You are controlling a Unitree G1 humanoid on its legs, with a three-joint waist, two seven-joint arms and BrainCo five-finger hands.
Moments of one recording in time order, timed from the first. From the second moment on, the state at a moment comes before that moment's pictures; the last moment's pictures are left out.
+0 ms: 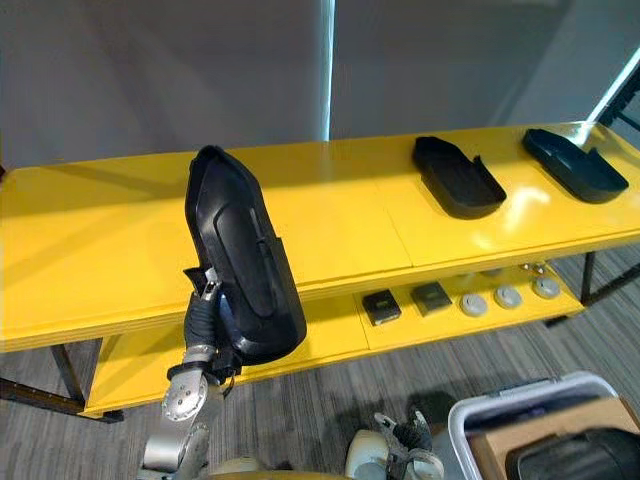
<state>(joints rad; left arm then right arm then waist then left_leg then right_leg) 0.23 0.00 -0.17 -0.12 -0.19 -0.14 0.25 0.19 0.01 -0.16 0.73 0.11 -0.06 -0.12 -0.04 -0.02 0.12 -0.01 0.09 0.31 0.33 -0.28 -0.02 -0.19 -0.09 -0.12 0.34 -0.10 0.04</state>
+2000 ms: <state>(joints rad) -0.39 0.08 0.06 -0.09 0.11 -0.03 0.62 0.16 -0.06 -0.04 0.70 0.04 -0.11 -0.09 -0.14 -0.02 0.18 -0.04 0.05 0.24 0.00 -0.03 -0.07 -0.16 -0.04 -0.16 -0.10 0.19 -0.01</state>
